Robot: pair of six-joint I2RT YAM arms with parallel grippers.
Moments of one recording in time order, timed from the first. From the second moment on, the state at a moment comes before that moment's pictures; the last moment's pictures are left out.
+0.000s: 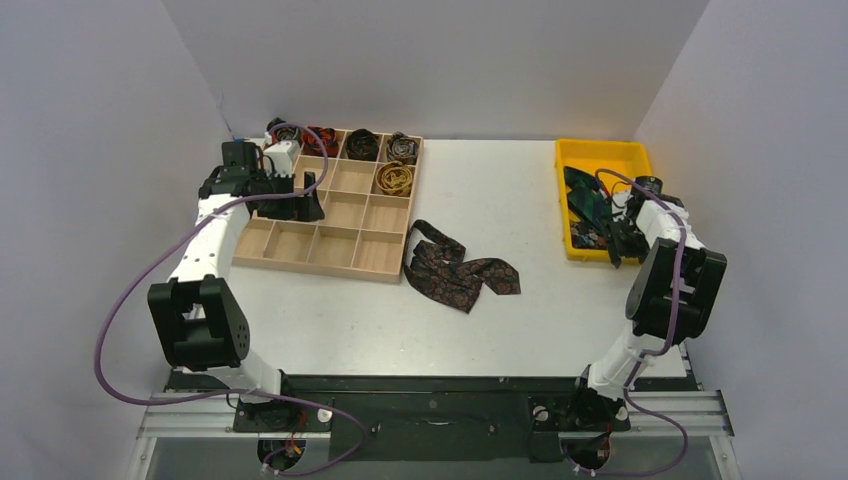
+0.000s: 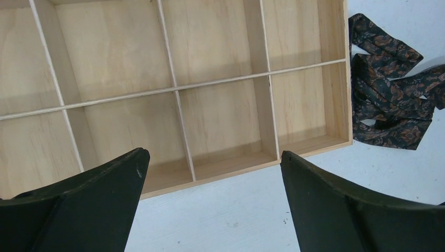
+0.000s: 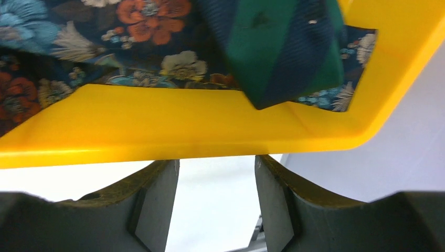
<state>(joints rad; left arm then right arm) 0.09 1.59 1.38 -0.70 0.43 0.12 -0.35 1.76 1.25 -0.76 0.14 -0.50</state>
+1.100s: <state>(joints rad) -0.85 2.03 1.50 -0.64 0.42 0.81 -0.24 1.57 1.32 -1.14 -0.24 -0.57</state>
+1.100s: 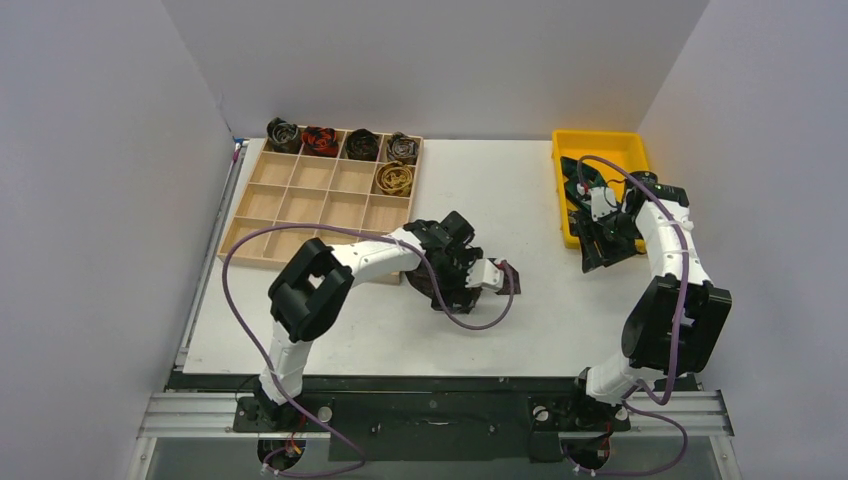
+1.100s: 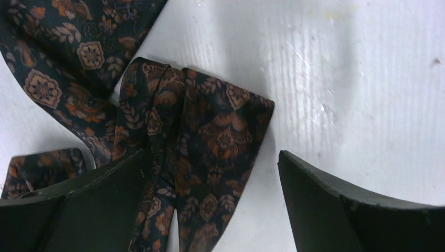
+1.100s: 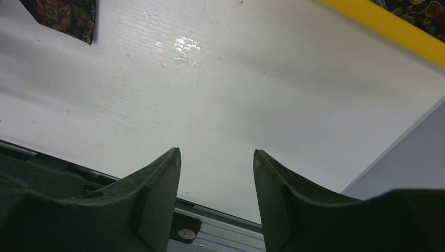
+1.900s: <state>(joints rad) -0.60 1.55 1.45 -0.42 0.64 0.43 -0.13 1.62 1.43 -1.19 -0.30 -0.61</state>
